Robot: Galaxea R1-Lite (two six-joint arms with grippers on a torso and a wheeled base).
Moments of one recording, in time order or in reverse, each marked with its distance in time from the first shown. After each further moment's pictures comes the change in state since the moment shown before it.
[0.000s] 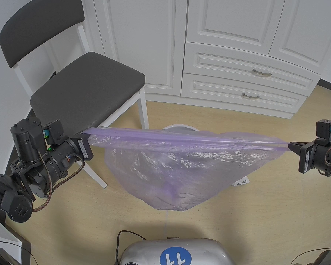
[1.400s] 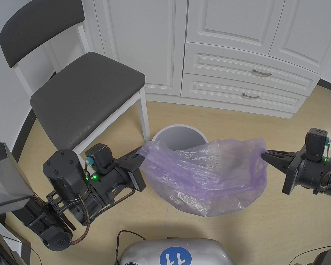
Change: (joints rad) left arm -0.307 0.259 0.089 -0.504 -0.134 -0.007; right arm 0.281 0.005 0.125 -0.279 0.132 0.044
